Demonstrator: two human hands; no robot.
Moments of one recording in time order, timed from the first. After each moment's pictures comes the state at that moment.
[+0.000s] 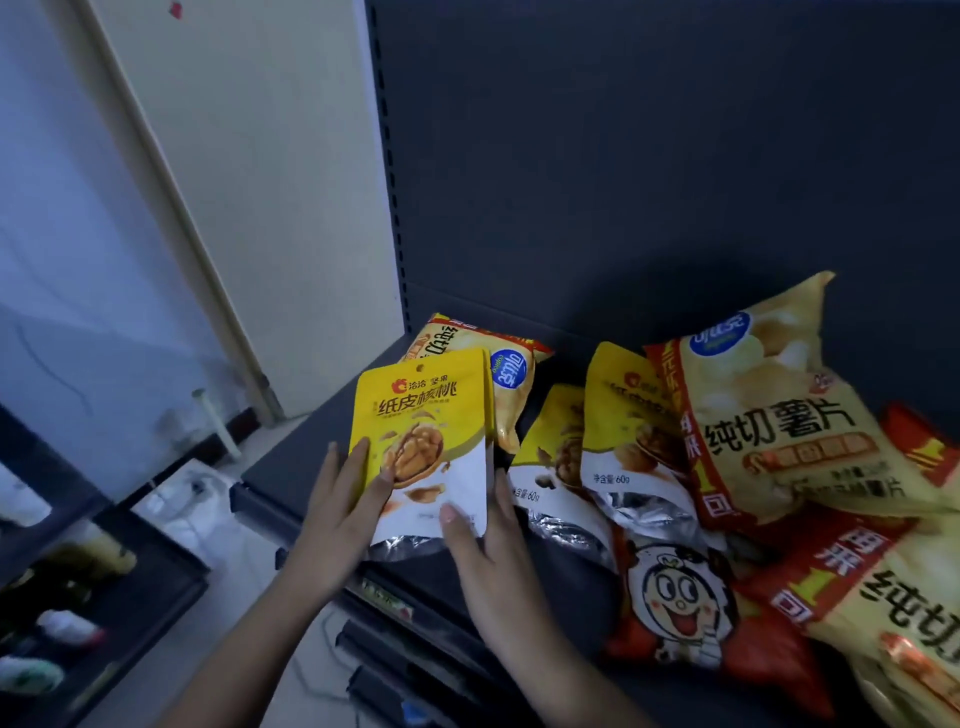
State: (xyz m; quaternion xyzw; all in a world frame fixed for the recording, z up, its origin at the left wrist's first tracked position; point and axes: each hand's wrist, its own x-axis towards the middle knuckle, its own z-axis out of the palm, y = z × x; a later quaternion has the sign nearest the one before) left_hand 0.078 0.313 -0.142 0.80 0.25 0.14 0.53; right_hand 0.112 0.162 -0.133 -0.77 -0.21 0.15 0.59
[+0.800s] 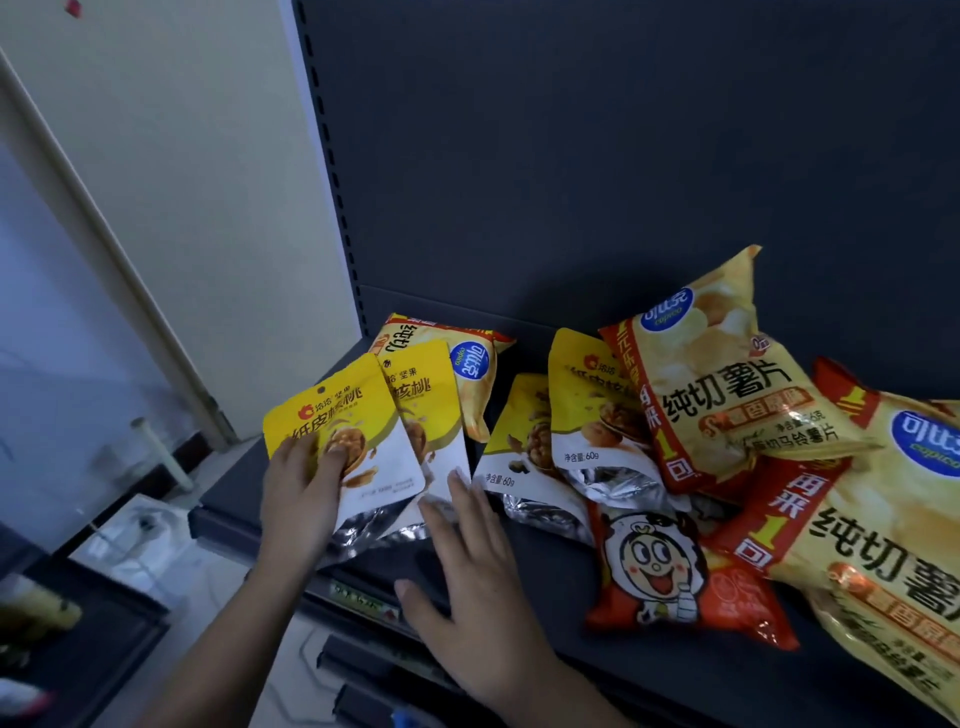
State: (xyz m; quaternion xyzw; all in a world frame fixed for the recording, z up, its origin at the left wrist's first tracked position) left_hand 0.103 0.331 -0.138 0.78 0.30 0.22 0.50; right_hand 0.092 0.139 -0.136 -0.88 -0.34 0.09 0.33
